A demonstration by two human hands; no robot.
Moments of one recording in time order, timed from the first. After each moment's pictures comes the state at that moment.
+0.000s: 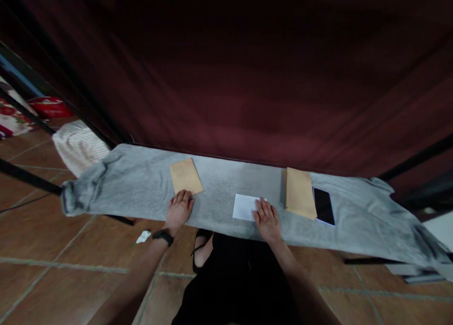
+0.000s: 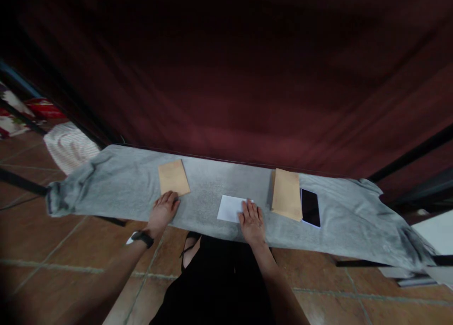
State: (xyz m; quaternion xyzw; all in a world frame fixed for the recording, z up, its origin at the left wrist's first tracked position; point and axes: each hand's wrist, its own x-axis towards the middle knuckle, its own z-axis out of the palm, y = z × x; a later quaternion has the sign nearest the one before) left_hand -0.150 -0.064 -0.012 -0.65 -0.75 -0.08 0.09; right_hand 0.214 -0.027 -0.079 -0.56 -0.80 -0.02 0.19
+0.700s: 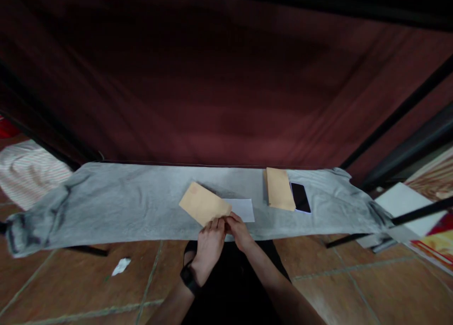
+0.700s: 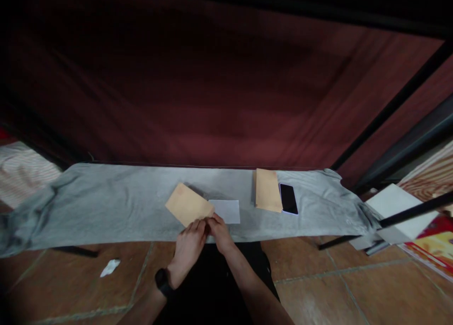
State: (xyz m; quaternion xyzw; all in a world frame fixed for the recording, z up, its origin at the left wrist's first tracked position) left_hand 0.022 -0.114 0.033 -0.76 -0.64 -0.12 0.04; right_hand 0.126 -0.063 -0.004 -0.42 -0.45 0.66 0.43
